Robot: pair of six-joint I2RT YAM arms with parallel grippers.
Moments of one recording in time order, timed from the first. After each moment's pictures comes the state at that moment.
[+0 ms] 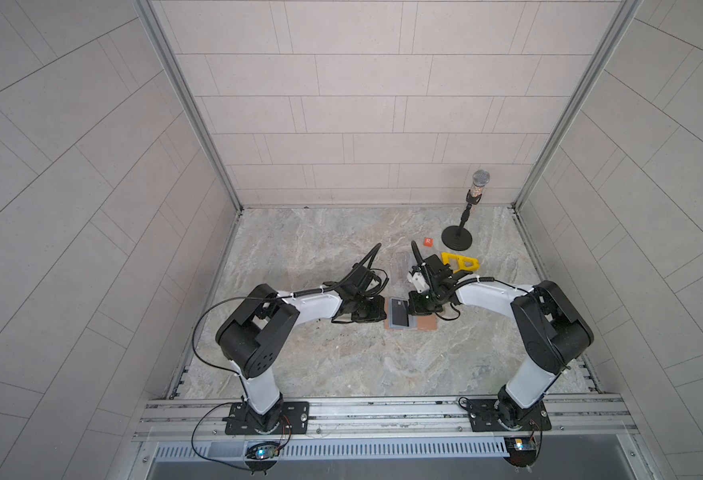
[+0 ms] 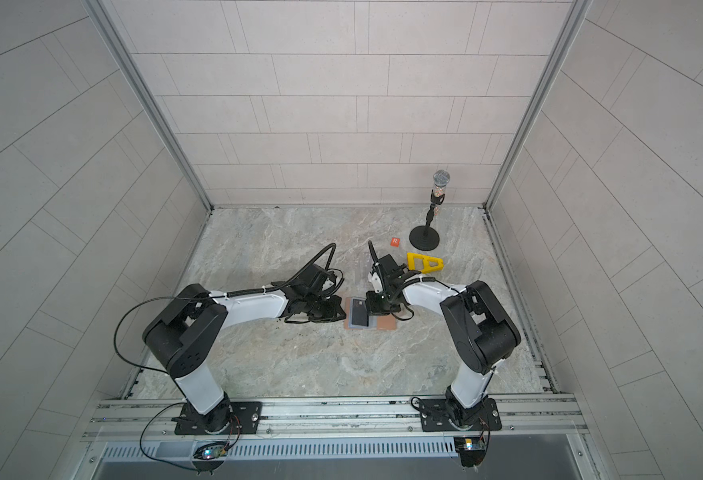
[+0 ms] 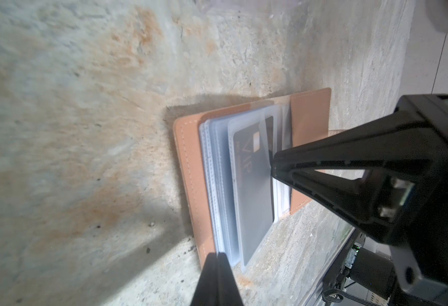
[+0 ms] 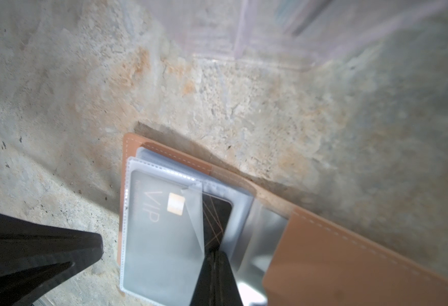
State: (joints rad) left arm -0.68 1.75 0.92 -0.18 0.45 -0.65; right arm 0.47 1.71 0.94 -0.43 -0.33 0.39
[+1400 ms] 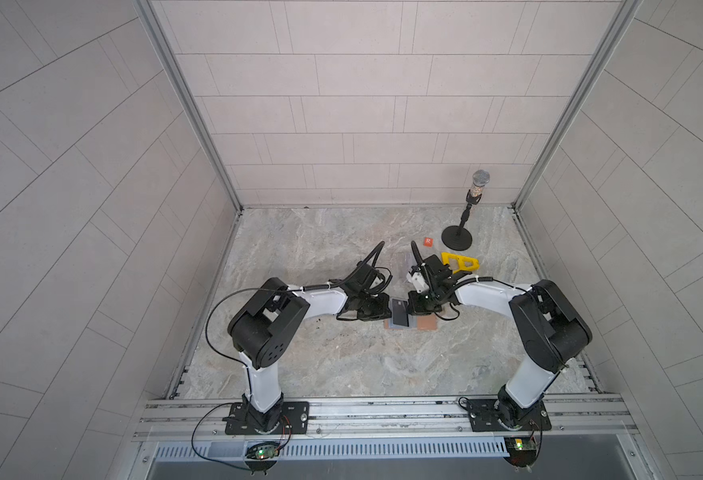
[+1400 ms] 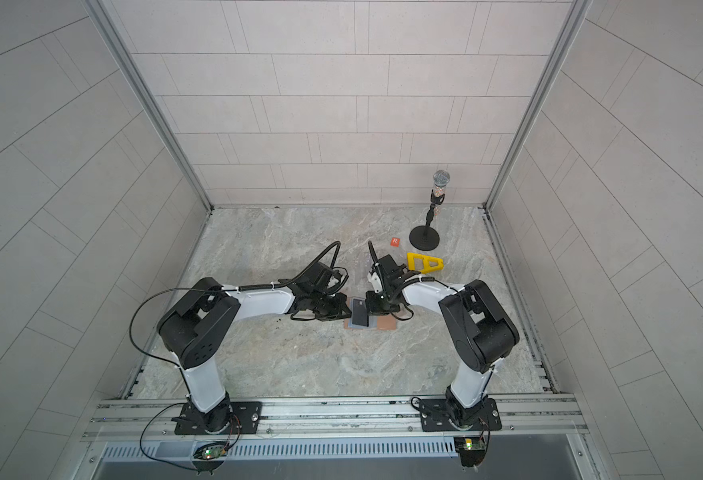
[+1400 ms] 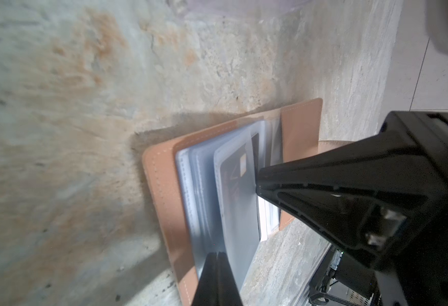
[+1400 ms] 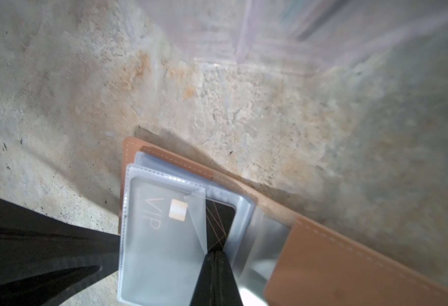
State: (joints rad) left arm -0.68 1.83 0.97 -0.14 0.51 -0.69; right arm 0.47 1.72 0.93 -0.41 -0.33 0.39
